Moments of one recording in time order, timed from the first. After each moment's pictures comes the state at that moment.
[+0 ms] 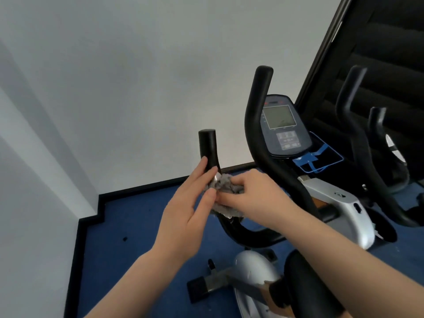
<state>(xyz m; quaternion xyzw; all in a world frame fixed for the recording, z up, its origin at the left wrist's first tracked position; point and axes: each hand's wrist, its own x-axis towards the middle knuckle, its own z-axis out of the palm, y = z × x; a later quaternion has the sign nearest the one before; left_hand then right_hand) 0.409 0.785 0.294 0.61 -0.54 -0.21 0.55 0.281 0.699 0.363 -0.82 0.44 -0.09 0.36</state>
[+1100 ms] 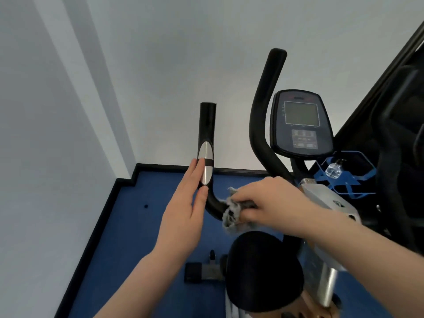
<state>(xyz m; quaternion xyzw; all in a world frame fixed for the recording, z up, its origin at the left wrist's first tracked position) 0.314 0.804 0.267 0.72 -0.39 -0.11 0.56 0.202 0.666 0.352 -0.99 0.09 0.06 0.05</state>
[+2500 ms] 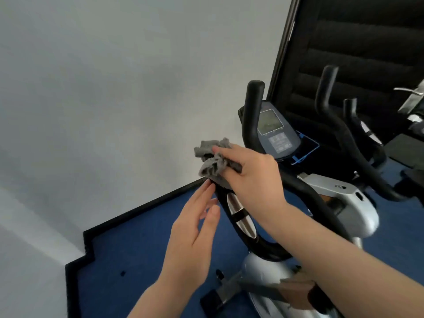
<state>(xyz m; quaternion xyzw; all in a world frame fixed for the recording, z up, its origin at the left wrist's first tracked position) 0.448 0.785 0.306 0.55 -0.53 -0.33 0.55 0.341 0.694 0.376 -0.76 0.44 -0.41 0.23</state>
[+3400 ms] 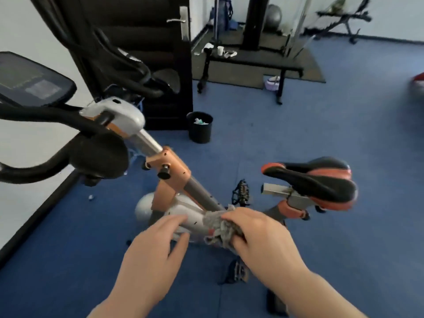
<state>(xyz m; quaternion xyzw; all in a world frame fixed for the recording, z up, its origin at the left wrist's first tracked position) 0.241 0.974 0.271 0.45 -0.83 -0.30 0.13 0.059 1.069 0.293 -0.59 0.78 -0.15 0.13</state>
